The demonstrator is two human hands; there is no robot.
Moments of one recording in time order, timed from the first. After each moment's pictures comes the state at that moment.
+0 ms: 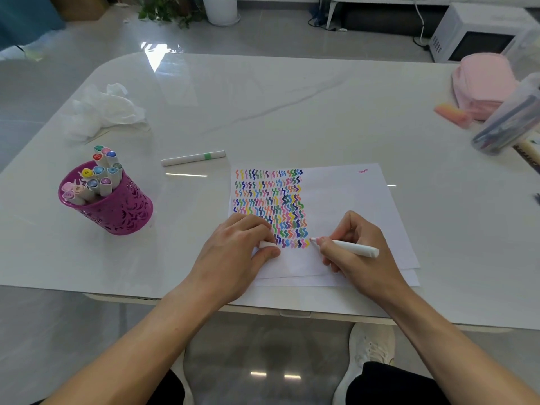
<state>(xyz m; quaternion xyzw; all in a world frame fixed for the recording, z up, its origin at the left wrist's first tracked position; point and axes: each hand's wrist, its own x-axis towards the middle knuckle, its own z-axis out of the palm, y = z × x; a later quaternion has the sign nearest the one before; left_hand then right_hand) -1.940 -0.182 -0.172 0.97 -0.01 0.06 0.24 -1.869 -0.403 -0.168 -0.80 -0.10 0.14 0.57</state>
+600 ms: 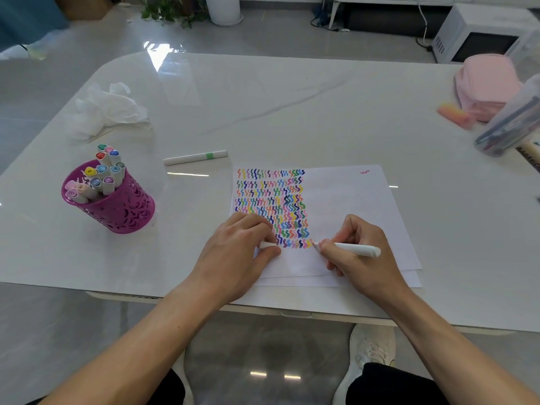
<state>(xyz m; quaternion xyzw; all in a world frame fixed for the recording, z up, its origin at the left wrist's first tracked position) -1.939 -0.184 -0.170 0.97 0.00 0.06 0.24 -1.869 -0.403 -0.169 -0.83 -0.09 0.13 0.54</state>
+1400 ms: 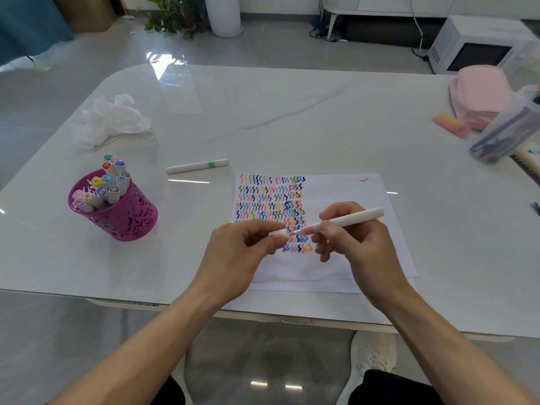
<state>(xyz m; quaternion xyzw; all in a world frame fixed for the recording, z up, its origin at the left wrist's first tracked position) -1.938 -0.196 -0.143 0.83 0.13 0.04 0.55 -1.872 -0.390 -0.139 -0.68 -0.13 0.14 0.71</state>
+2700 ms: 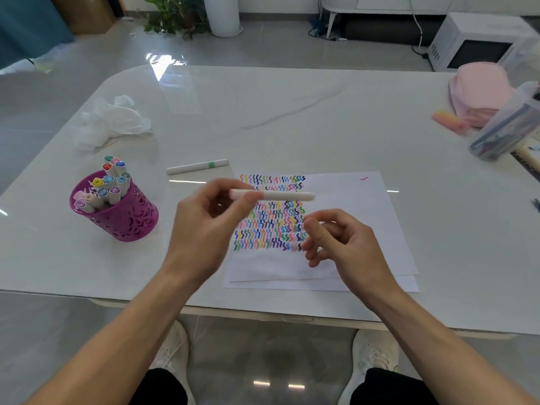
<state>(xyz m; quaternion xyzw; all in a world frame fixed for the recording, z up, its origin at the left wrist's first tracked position) -1.936 -0.176 -0.104 0.73 0.13 0.18 0.64 -1.875 -0.379 -0.144 -0.71 -0.10 0.18 0.68</state>
